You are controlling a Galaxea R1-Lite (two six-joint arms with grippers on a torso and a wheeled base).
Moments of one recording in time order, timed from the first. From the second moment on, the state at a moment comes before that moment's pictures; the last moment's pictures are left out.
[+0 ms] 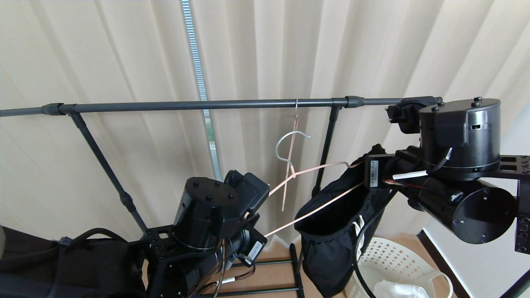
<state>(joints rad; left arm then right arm) -0.85 1.78 -0.72 -0.56 0.35 0.17 0.72 1.59 -0.94 -0.22 -0.79 0.24</state>
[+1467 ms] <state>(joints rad) -0.89 1.83 -0.72 -0.70 0.35 0.14 0.99 1.58 -0.94 -0.33 -0.78 0.30</state>
